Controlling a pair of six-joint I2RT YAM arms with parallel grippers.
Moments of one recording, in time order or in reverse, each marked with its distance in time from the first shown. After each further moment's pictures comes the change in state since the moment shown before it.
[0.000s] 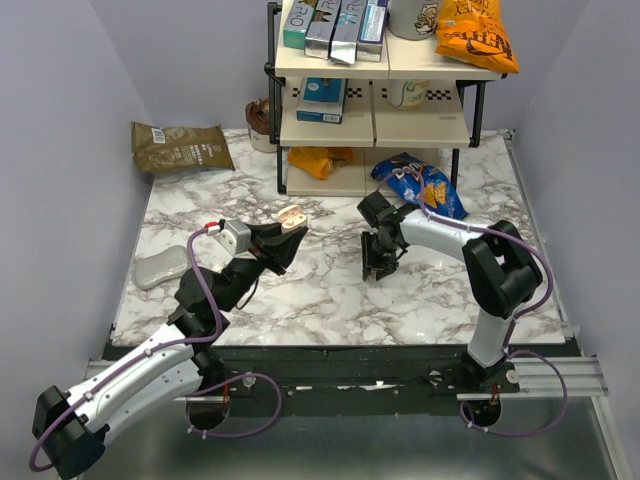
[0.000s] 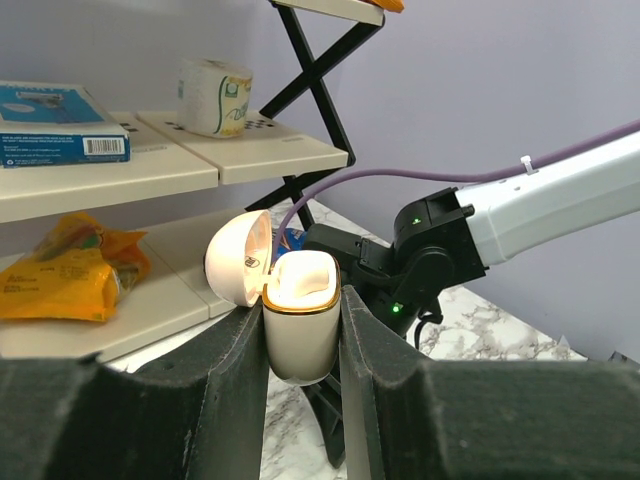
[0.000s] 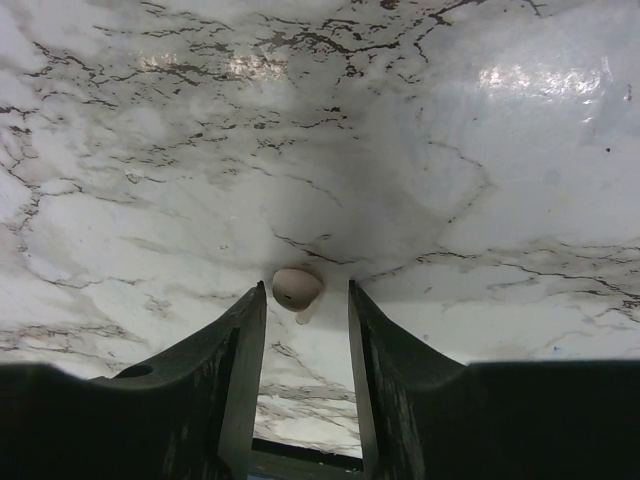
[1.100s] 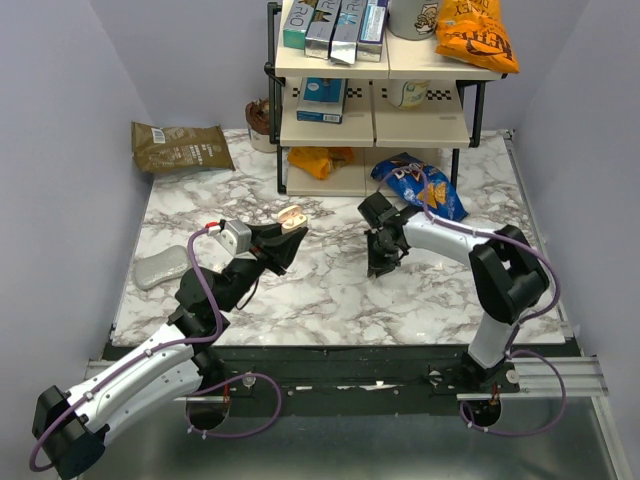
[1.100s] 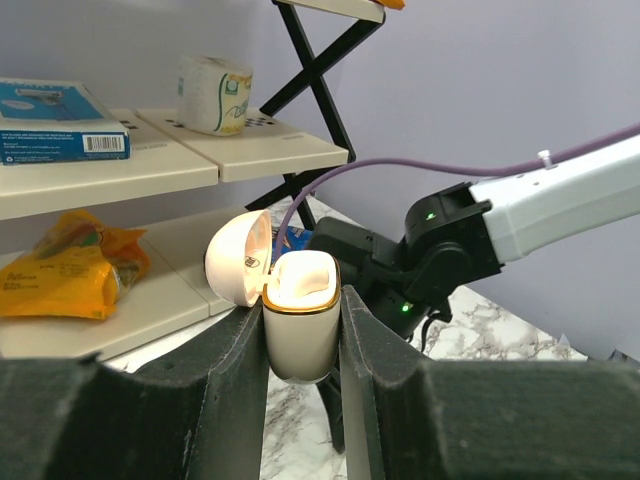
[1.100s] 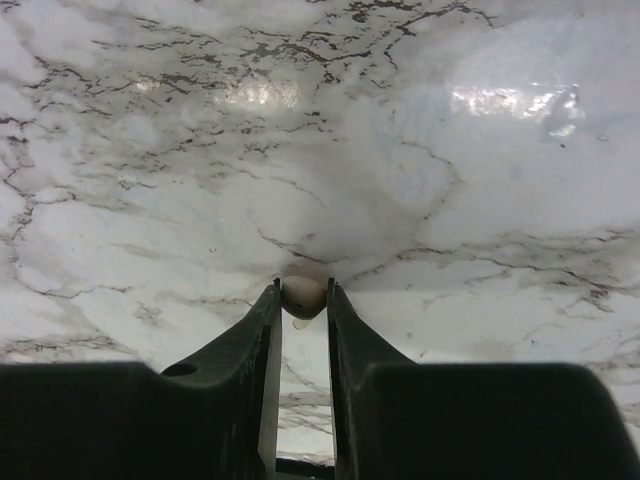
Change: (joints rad) left arm 0.000 -0.002 -0.004 -0.001 0.000 0.000; right arm 0.008 -0.027 -0.018 0.016 0.058 0.006
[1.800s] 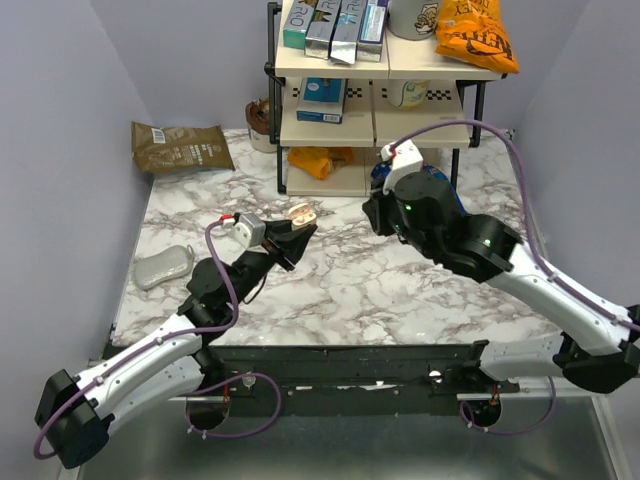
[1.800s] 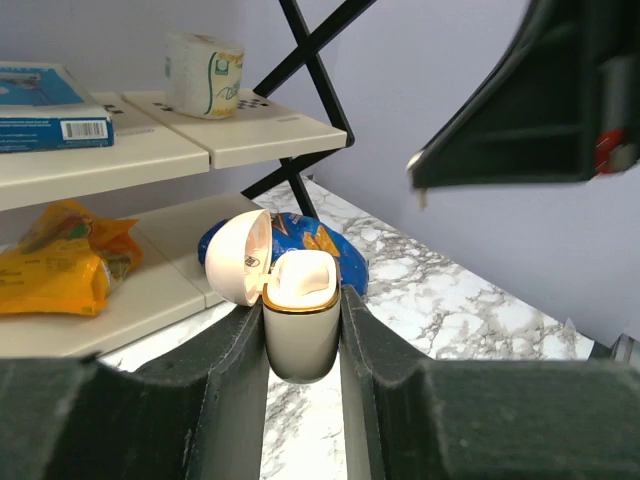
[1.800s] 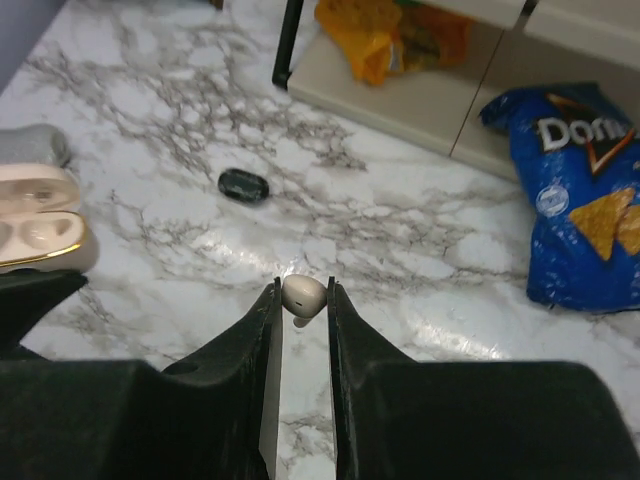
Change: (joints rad) left arm -0.005 0.089 0.017 0.037 0.015 0.012; right arm 0.348 -0.542 0.304 -0.008 0.473 -0.294
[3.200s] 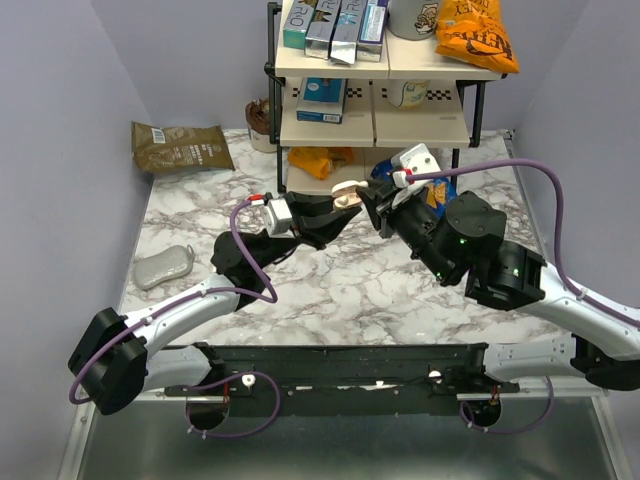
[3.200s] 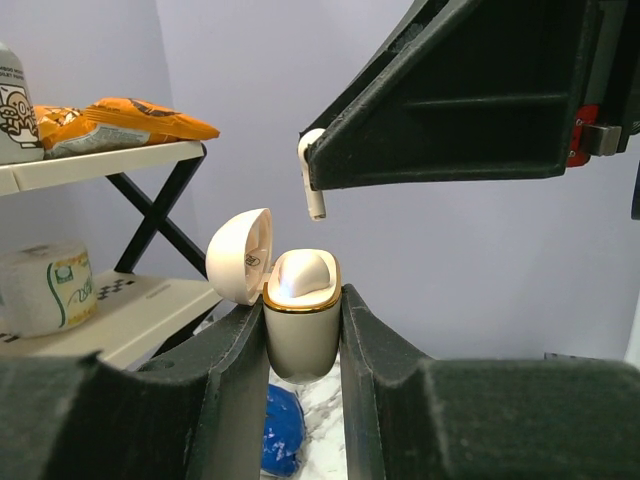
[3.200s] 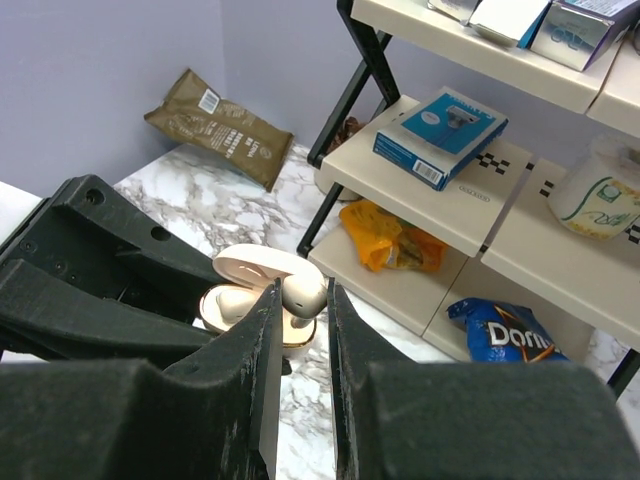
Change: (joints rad) left arm 0.000 0.442 0.249 0.502 0.384 0.031; right arm 0.266 -0.143 -0.013 0.384 0.167 -0.448
